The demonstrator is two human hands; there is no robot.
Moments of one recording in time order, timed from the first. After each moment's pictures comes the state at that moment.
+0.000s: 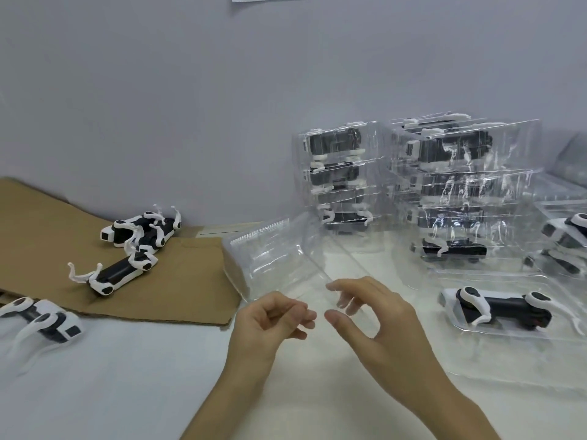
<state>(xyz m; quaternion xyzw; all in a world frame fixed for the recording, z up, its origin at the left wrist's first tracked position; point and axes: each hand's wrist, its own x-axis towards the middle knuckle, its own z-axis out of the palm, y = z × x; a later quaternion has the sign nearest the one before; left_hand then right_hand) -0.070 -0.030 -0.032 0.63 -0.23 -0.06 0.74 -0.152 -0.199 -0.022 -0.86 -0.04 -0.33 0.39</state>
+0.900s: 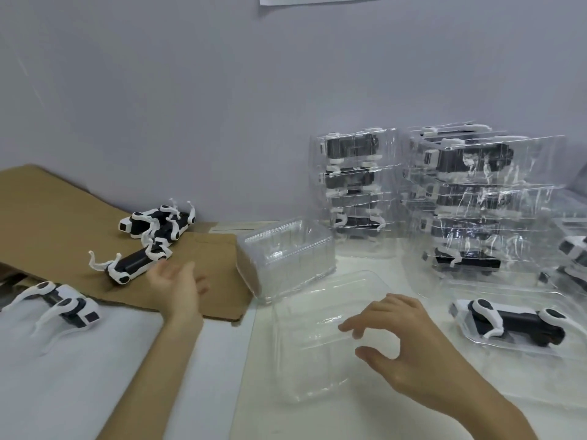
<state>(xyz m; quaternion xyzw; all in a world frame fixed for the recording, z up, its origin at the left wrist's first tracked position) 0.046 0.043 -0.030 0.56 0.16 0.20 0.79 -0.160 -0.225 -0.010 -0.94 -0.09 -0.16 0.29</state>
